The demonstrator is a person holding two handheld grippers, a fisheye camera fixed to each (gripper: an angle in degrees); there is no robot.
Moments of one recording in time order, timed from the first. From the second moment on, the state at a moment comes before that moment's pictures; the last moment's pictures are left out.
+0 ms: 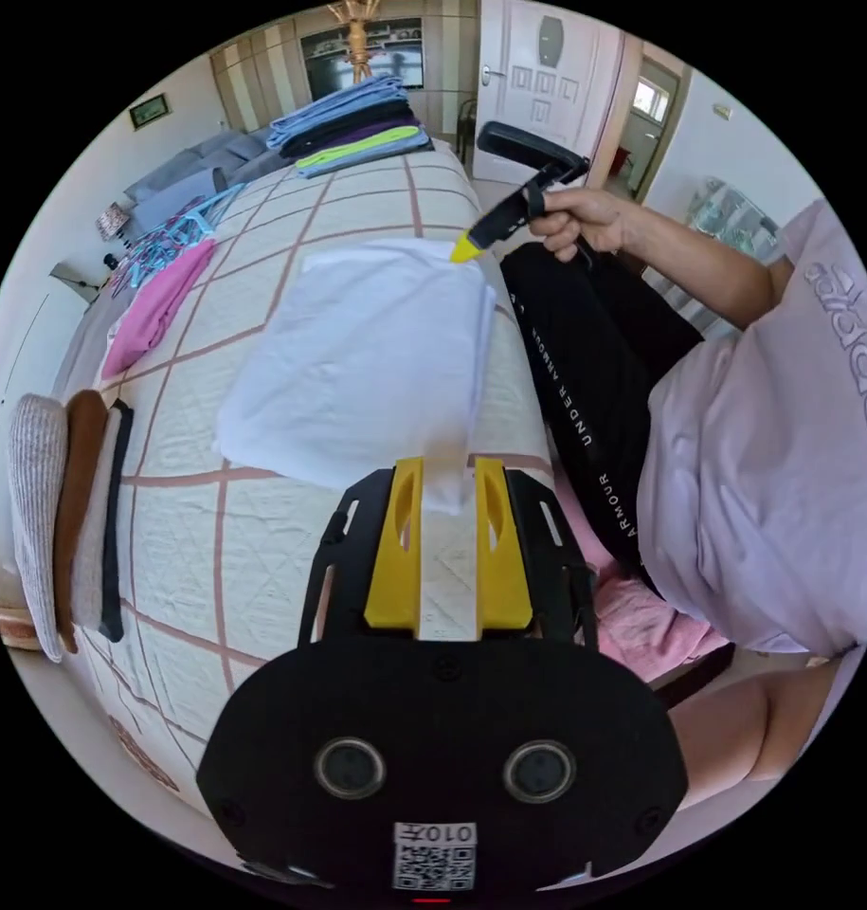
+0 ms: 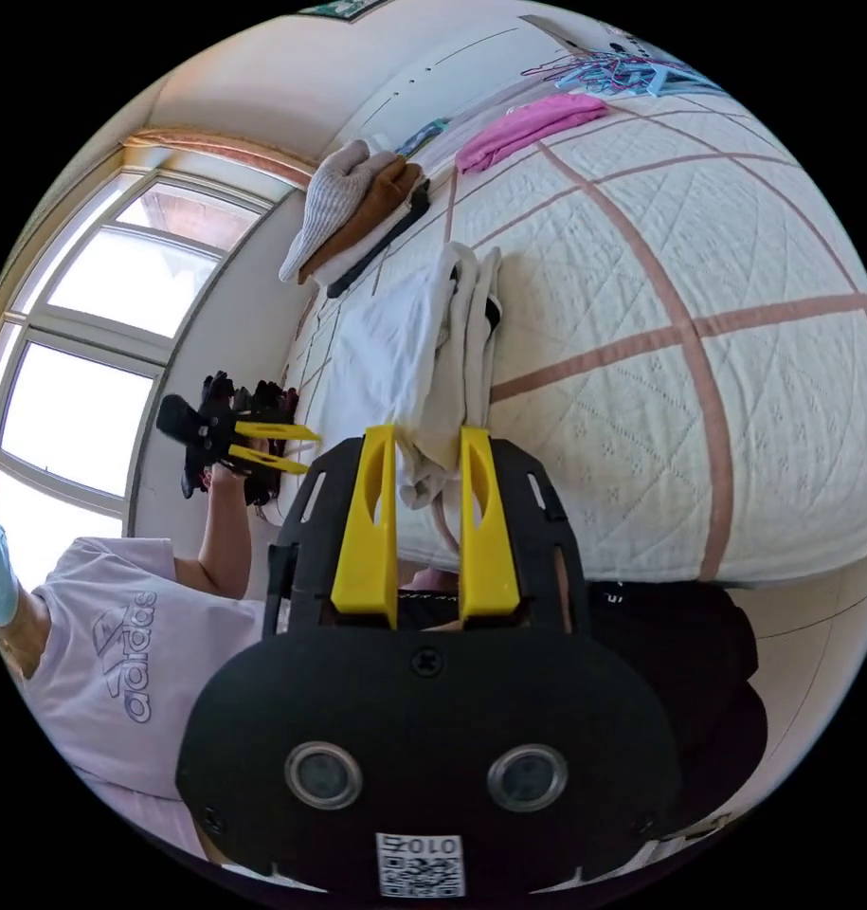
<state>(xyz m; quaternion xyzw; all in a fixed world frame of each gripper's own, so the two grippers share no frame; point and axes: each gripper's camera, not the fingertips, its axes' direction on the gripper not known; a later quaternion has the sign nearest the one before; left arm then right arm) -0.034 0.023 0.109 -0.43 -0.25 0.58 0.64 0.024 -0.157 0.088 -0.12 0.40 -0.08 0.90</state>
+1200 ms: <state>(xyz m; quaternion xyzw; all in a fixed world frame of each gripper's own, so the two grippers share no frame) -0.133 -0.175 0.095 -0.30 -0.18 0.22 0.91 0.039 -0.230 0.228 -0.16 0.53 -0.12 0.83</state>
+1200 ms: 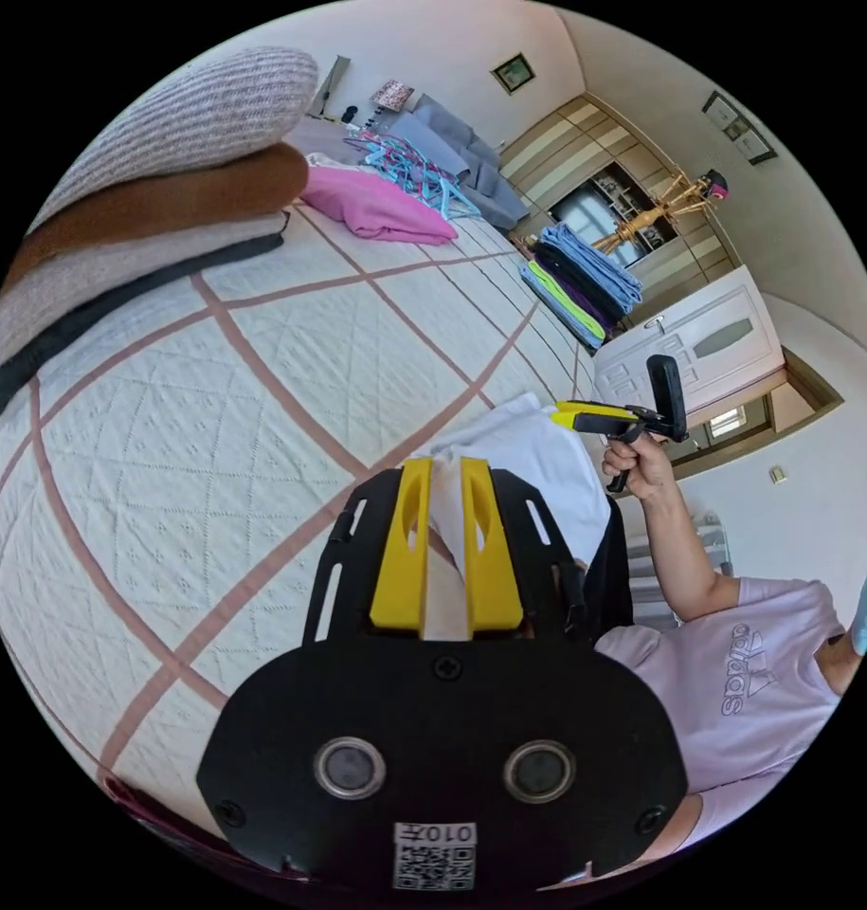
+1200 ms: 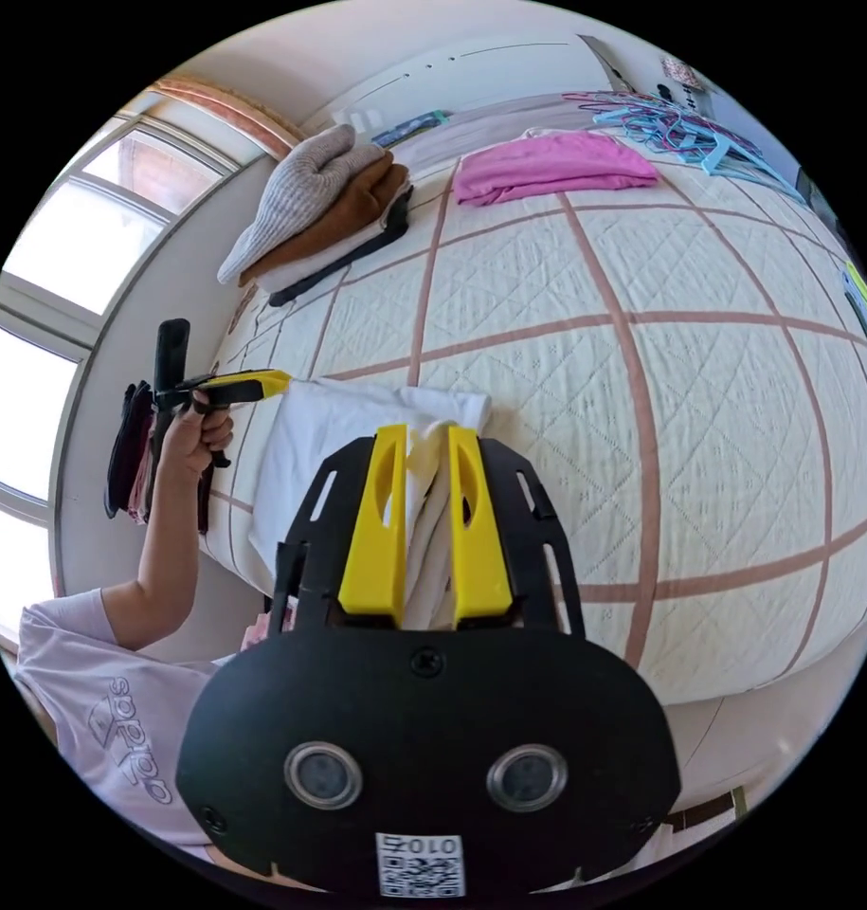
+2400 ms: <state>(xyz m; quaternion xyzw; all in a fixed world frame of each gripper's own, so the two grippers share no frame) -0.050 0.103 0.081 -0.29 -0.26 0.41 0.83 0.081 -0.092 0.219 -0.16 0.45 -0.18 0.86</state>
